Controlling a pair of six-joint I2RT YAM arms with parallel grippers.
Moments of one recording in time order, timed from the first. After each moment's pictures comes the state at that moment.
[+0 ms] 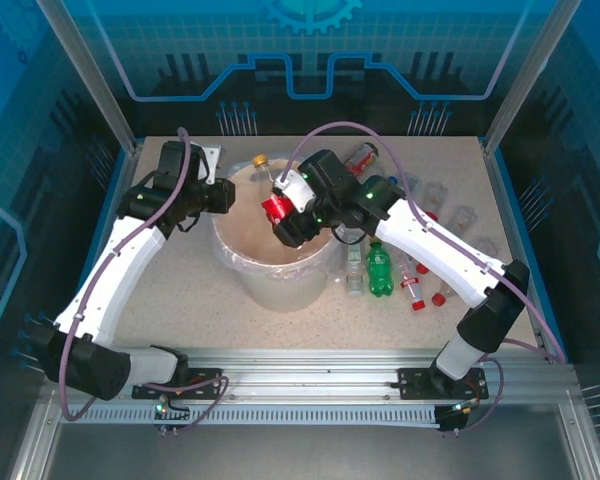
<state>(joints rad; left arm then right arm) -0.24 1.30 1.39 -0.82 0.07 -0.20 0.81 1.65 1.71 -0.92 -0.14 -0.05</state>
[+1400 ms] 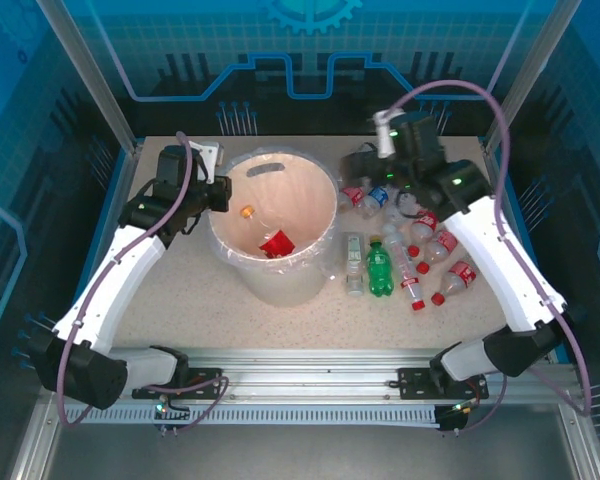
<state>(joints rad) -0.24 1.25 1.28 -0.65 0.03 -0.17 0.43 1.42 1.72 -0.96 0.18 0.22</state>
